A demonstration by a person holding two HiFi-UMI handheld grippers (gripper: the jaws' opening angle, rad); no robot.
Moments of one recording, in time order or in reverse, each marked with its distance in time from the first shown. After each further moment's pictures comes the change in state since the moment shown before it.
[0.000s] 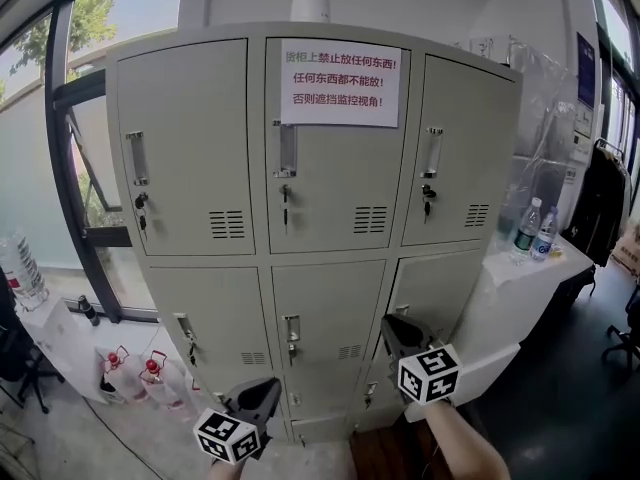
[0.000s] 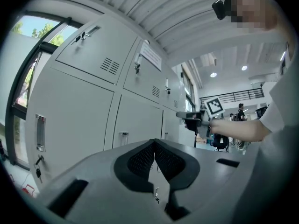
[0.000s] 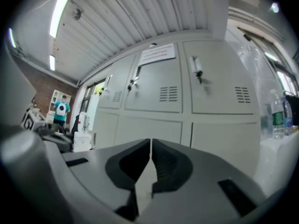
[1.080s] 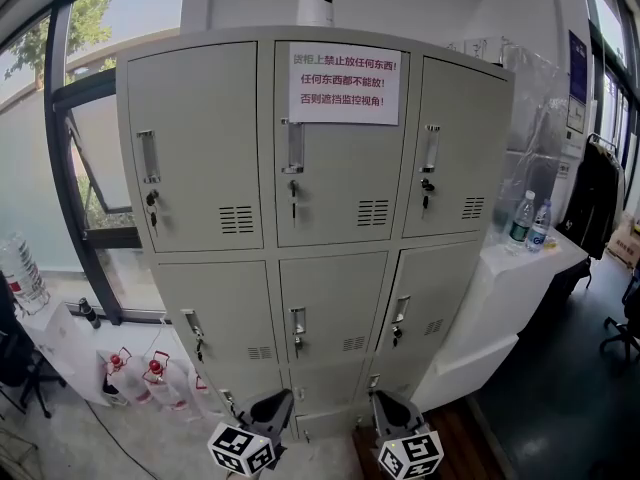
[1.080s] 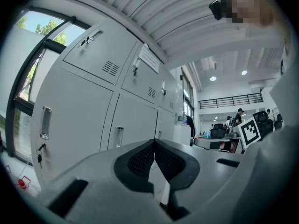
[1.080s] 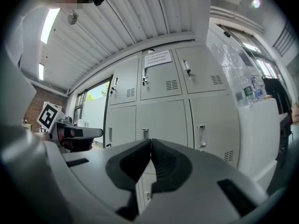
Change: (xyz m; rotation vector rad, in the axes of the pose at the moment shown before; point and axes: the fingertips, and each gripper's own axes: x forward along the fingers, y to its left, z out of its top) left arm -0.034 -0.029 -0.016 -0.037 -0.018 -0.019; right arm -0.110 0.116 -0.094 0.162 -0.016 -0.092
